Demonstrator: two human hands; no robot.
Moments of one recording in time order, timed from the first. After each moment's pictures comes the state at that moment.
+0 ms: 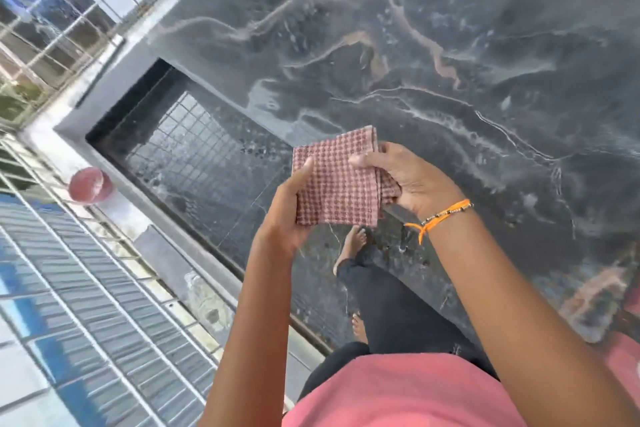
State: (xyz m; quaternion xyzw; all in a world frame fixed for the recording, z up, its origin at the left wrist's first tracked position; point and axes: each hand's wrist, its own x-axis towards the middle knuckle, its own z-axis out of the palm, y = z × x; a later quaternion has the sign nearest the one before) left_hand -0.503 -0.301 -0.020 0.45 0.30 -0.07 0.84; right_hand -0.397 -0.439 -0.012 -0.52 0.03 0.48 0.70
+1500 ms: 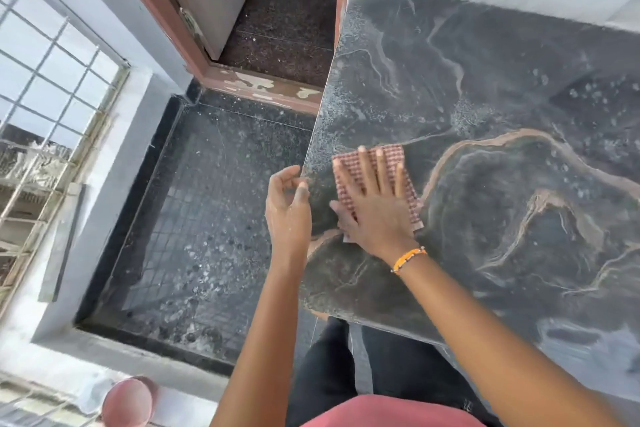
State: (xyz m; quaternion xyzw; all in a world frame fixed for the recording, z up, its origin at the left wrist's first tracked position) left_hand -0.198 0.120 -0.030 0.73 0.29 0.01 0.62; right_hand -0.183 -0.016 -0.084 -0.99 -0.12 0.09 0.05
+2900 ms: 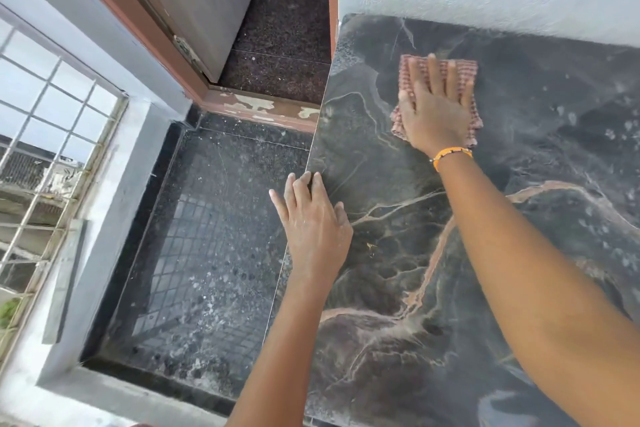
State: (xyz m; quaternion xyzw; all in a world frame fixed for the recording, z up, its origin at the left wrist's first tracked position) left_hand -0.101 0.077 -0.050 0.97 0.10 -0.06 0.19; right_hand 0.051 -0.101 -0.080 -0.99 0.06 0.03 0.10
